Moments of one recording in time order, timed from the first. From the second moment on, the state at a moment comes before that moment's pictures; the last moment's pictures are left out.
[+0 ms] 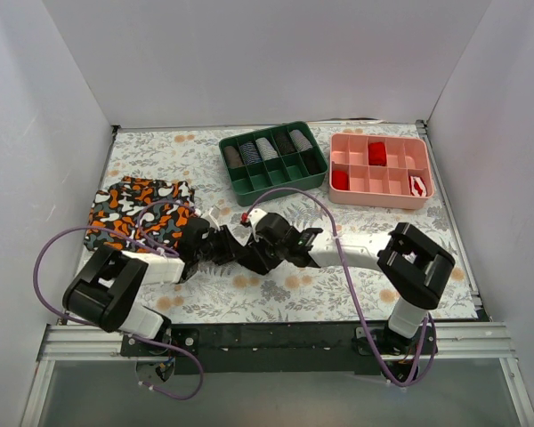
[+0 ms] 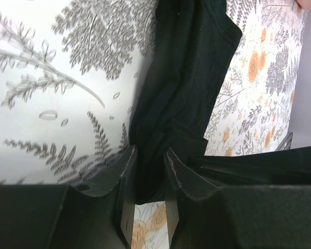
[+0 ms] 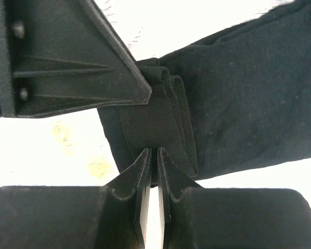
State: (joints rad) left arm -0.46 1.47 0.36 0.47 0.37 -0.81; right arm 1.03 1.71 0.97 -0.10 0.00 0.23
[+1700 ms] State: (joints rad) left arm -0.53 1.49 0.64 -0.19 0.35 -0.78; right arm 1.41 1.65 0.85 -0.08 0.44 -0.11
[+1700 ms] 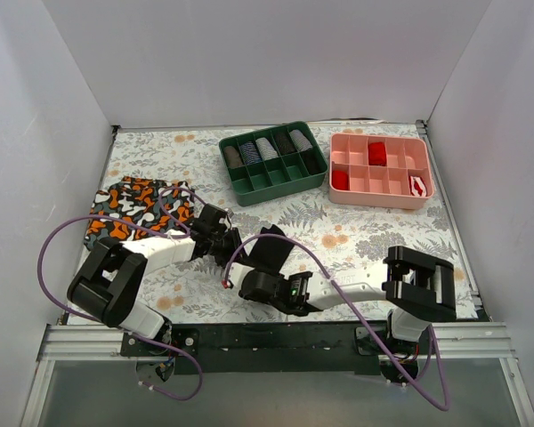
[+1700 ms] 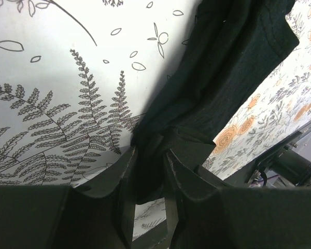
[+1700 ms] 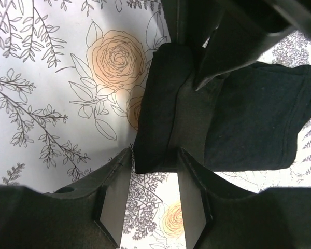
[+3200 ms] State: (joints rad) left arm -0.52 1.24 0.65 -0.35 0.14 -0.78; right arm 1.20 1.56 0.67 0.21 -0.11 0.15
